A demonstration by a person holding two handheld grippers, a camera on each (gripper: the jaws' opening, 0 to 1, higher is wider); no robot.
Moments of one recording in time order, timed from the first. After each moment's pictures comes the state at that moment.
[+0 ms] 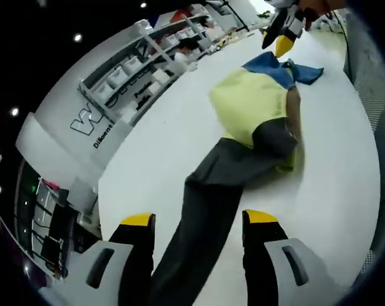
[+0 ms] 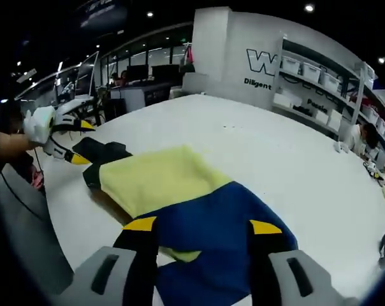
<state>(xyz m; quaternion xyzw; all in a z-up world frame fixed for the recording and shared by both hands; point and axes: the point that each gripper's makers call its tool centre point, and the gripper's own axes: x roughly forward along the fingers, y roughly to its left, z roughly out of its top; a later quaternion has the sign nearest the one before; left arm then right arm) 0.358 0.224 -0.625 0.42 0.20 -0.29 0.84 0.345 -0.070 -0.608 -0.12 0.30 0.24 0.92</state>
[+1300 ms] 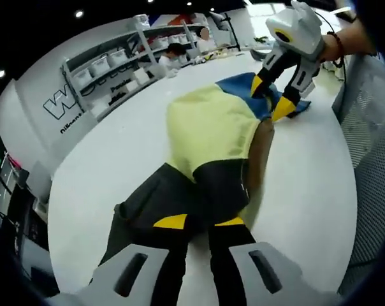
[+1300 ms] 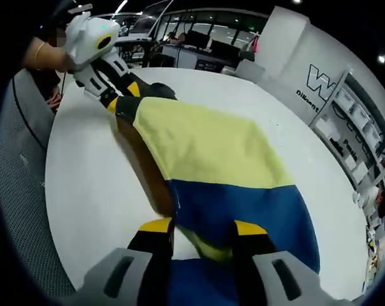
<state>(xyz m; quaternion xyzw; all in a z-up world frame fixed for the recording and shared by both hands) 0.346 0.153 -0.659 0.28 0.25 -0.37 0.85 0.329 -0.037 -0.661 -0.30 0.31 0.33 0.84</state>
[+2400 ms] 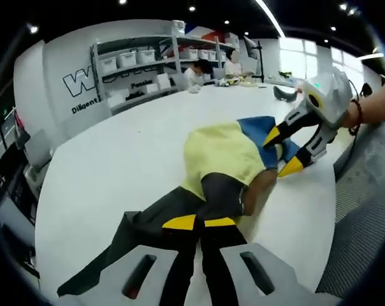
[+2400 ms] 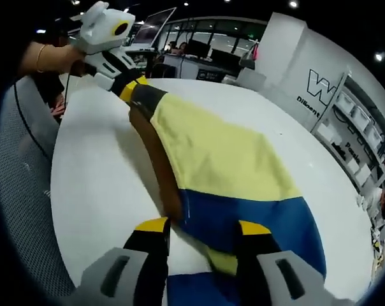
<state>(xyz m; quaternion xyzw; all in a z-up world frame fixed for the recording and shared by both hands) 0.353 0.150 -0.611 0.15 0.24 -0.35 0.89 0.330 -0.018 -0.659 -0.28 0.29 0.34 0.85</state>
